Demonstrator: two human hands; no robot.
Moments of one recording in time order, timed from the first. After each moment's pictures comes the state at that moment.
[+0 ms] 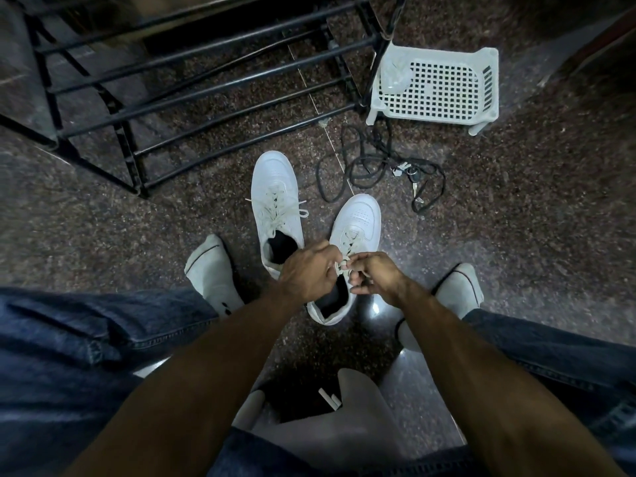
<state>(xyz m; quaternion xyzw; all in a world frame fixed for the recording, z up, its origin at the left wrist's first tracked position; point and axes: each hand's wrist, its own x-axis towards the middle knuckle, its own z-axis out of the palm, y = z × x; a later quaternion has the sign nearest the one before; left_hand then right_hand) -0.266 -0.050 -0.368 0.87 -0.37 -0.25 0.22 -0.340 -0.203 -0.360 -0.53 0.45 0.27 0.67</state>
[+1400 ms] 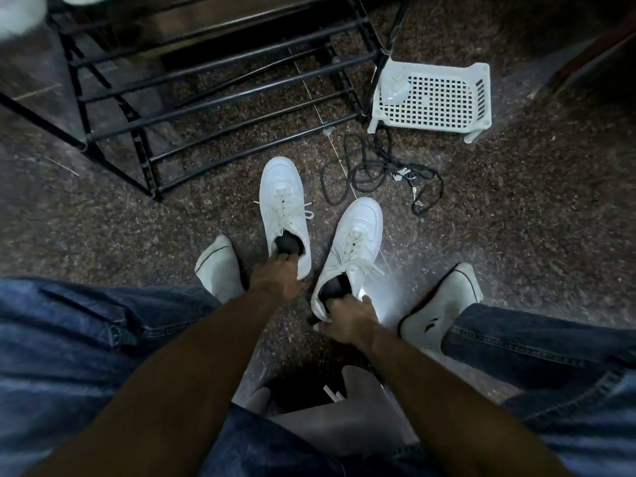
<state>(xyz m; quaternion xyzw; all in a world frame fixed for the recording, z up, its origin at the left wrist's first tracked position) -0.253 0.000 -0.359 0.88 -0.26 -0.39 -0.04 -0.379 -0.119 -0.356 -0.89 0.09 0.42 0.16</state>
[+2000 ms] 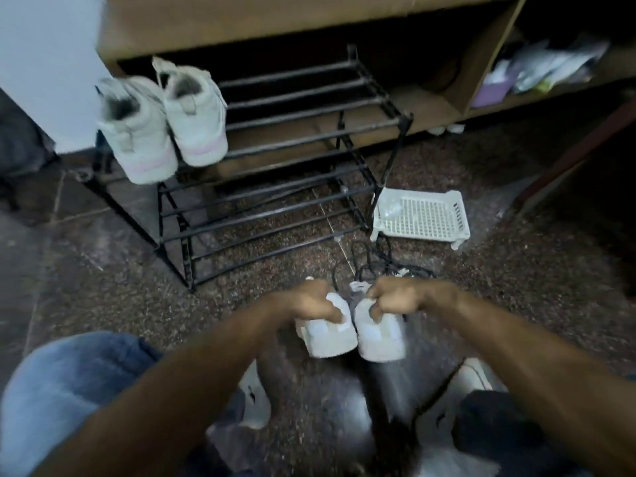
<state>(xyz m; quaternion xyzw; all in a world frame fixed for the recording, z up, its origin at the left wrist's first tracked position) -0.191 -0.047 -0.210 0.82 -0.29 -0.46 0.15 -0.271 -0.227 -0.188 -0.87 0.06 0.39 0.28</state>
